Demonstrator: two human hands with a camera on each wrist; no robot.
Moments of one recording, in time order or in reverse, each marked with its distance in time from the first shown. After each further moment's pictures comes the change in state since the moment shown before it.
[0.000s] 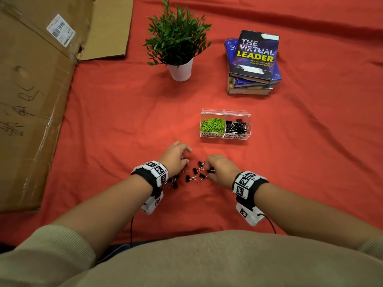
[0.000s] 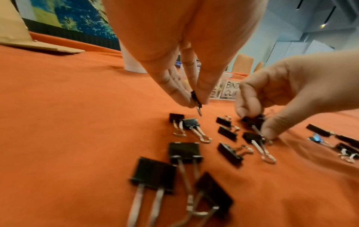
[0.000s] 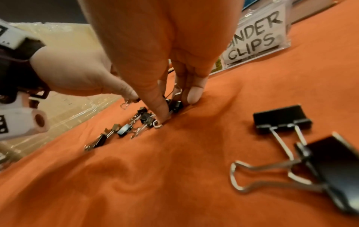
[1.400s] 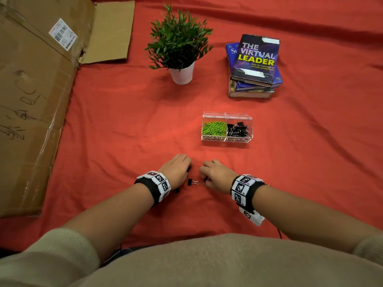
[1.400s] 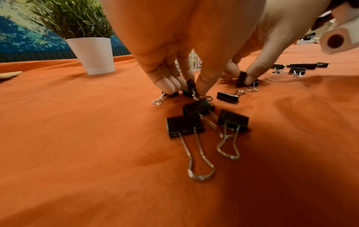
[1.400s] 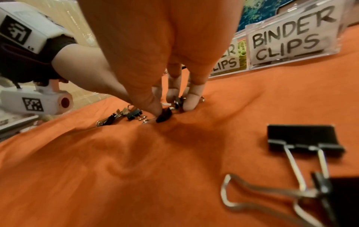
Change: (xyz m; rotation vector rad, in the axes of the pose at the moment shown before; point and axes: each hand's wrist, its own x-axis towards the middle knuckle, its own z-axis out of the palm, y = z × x) left_hand -0.011 -0.015 0.016 0.467 -0.111 0.171; right_hand 0.006 -0.011 0.008 -0.190 -0.133 -0.165
